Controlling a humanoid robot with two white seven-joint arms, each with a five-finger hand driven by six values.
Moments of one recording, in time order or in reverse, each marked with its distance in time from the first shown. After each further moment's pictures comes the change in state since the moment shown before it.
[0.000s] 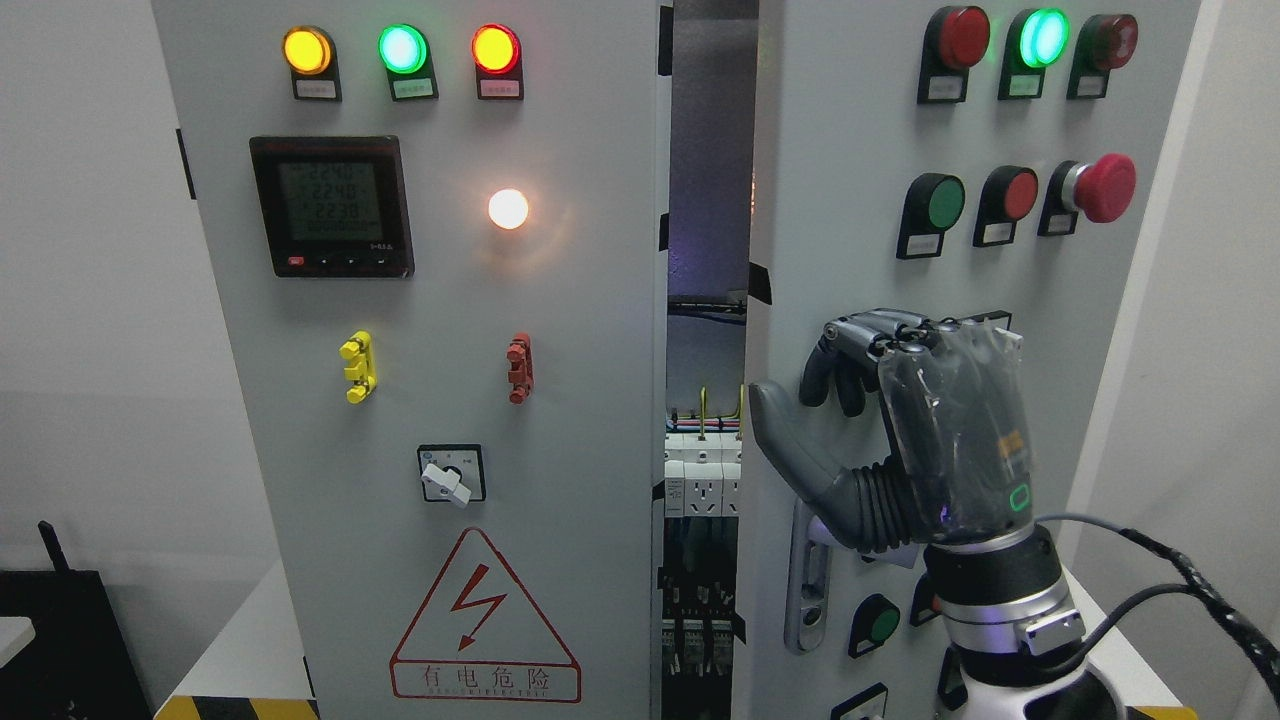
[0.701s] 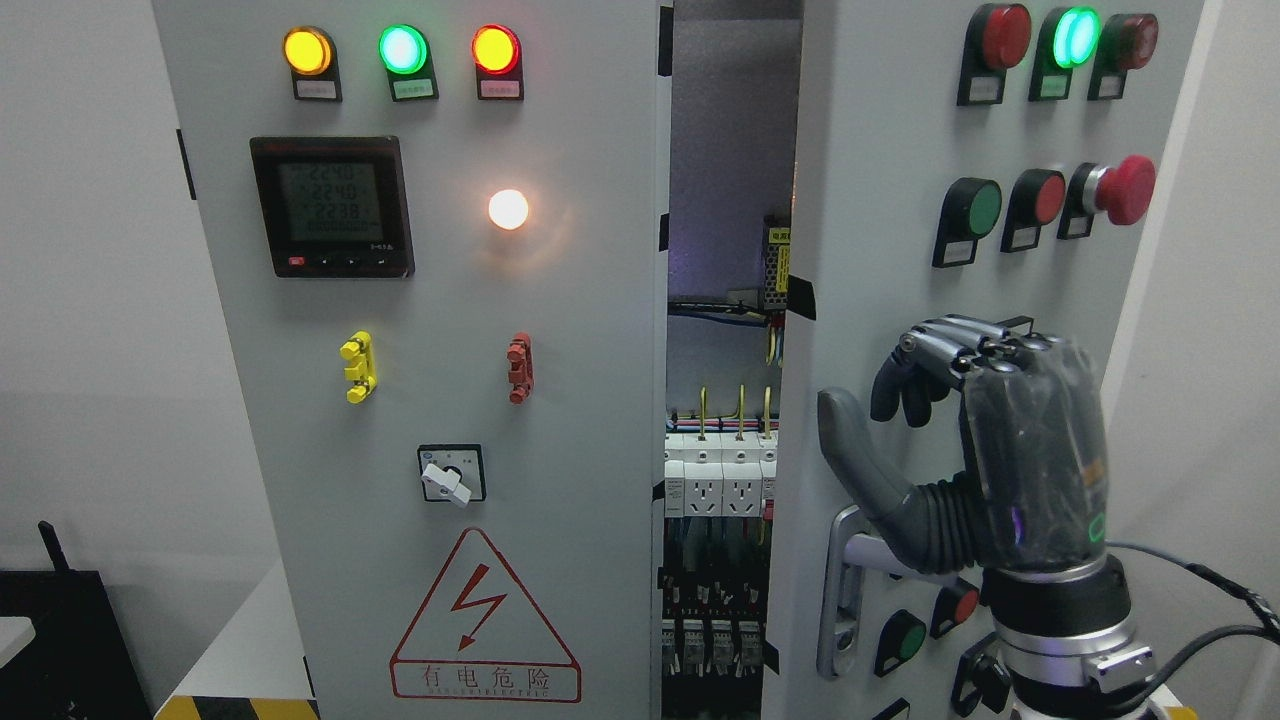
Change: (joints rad) left arm 0.000 0.000 0.000 0.000 0.000 0.000 0.000; right arm 0.092 0.032 -0.135 -0.048 0.011 -0.123 -0.021
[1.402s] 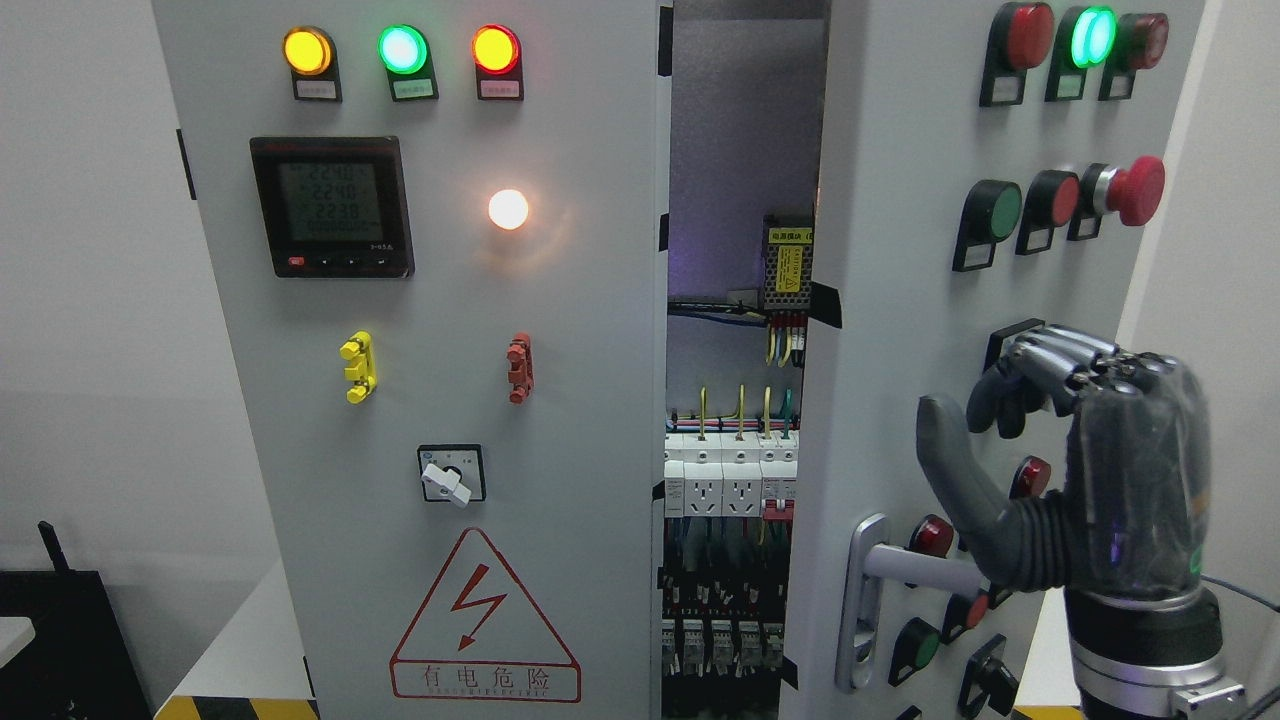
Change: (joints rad) left arm 0.000 0.000 0.000 0.000 0.000 0.000 0.000; right arm 0.112 0.045 -0.201 -0.018 0.003 -0.079 -0.002
